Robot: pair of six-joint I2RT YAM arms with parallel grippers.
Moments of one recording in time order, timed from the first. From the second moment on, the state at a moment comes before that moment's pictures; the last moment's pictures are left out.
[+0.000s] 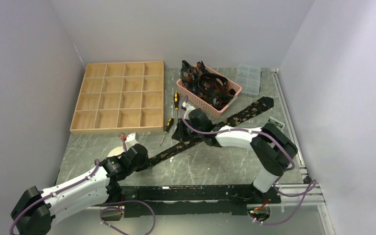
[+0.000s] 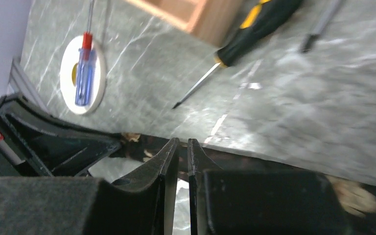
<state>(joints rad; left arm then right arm) -0.83 0.75 0.28 -0.43 -0.33 -1.06 0.79 1.64 0.84 0.23 -0.22 0.61</state>
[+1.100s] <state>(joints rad) -0.83 0.76 0.28 -0.44 -0.34 -1.07 1.00 1.83 0.80 0.42 -0.23 0.56</state>
